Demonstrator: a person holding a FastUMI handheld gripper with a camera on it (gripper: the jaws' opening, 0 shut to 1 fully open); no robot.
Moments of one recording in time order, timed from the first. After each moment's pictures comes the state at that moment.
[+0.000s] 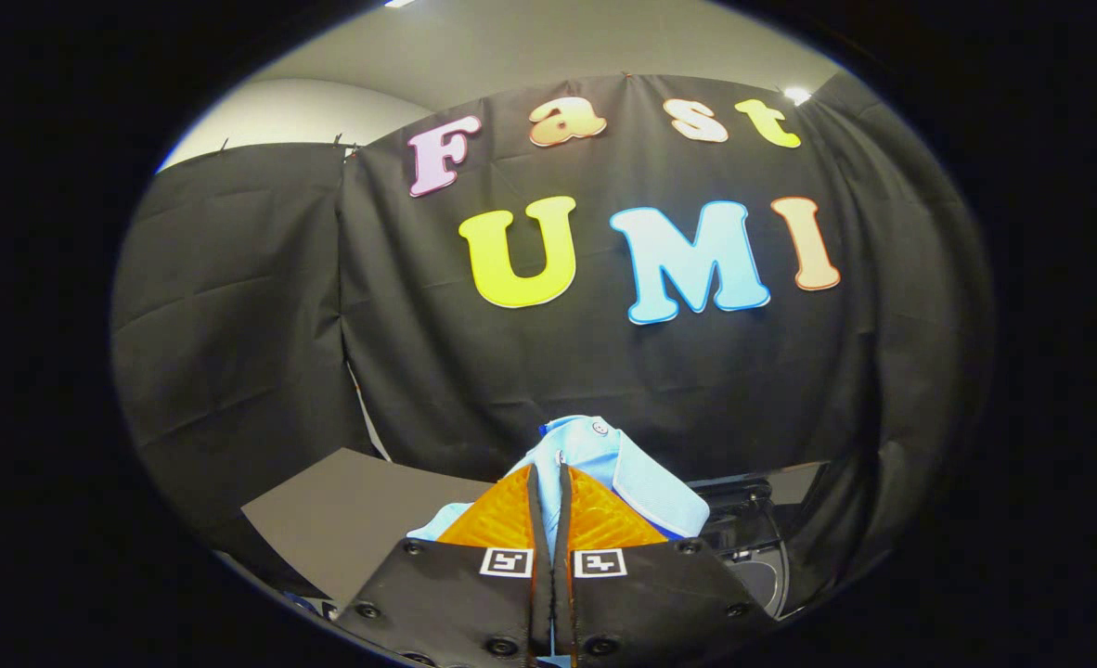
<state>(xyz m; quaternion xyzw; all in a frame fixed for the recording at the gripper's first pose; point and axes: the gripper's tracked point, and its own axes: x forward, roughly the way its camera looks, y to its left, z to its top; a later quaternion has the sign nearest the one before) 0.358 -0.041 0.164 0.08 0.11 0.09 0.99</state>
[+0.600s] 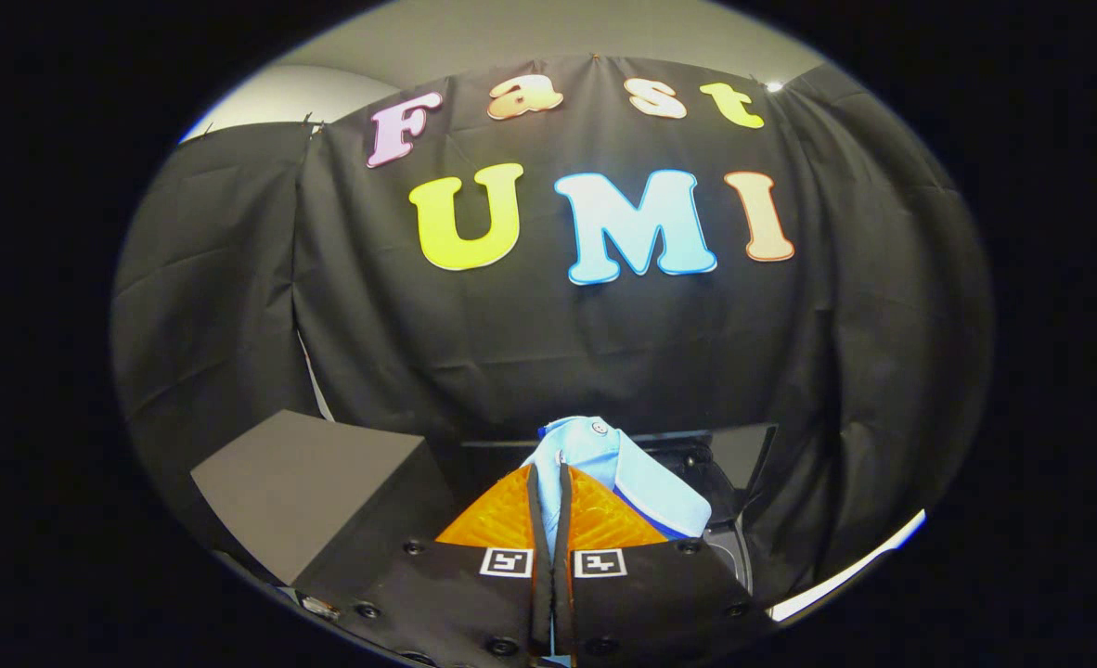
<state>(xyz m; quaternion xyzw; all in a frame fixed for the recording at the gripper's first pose) 0.352 -0.097 0.080 0.05 0.16 0.03 0.98</state>
